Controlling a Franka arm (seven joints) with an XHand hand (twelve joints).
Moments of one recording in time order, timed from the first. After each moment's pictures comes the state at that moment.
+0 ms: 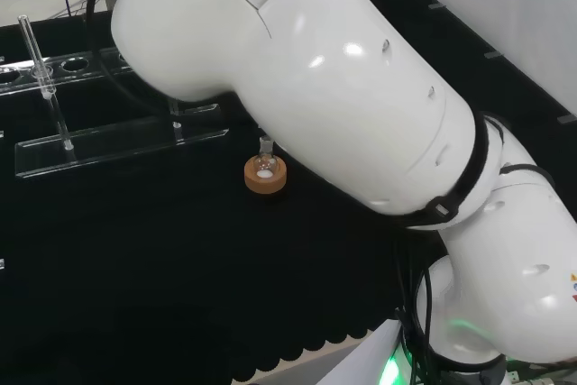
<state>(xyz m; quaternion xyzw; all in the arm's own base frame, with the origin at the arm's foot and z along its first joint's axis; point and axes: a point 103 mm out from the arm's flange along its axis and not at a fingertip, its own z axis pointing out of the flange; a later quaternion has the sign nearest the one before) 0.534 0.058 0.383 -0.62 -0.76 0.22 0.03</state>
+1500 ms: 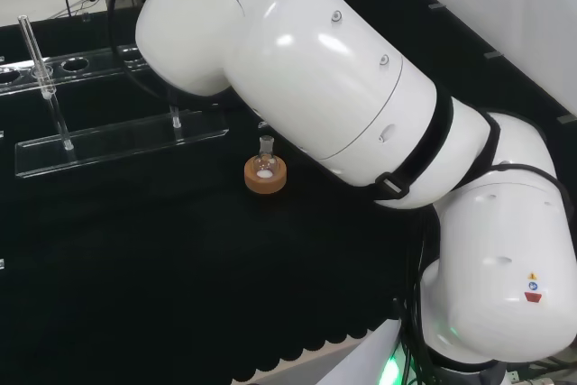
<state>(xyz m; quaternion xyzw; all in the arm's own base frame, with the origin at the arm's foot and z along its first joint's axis) 0.597 0.088 0.329 -0.59 -0.77 0.25 0.06</state>
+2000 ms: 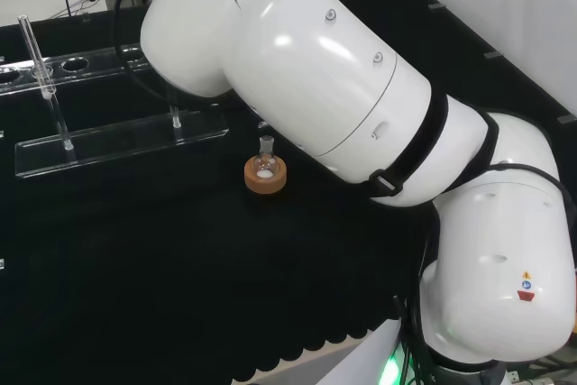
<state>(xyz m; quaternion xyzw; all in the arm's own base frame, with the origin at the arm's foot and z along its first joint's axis) 0.605 0.084 0.311 -0.59 -0.76 0.25 0.06</state>
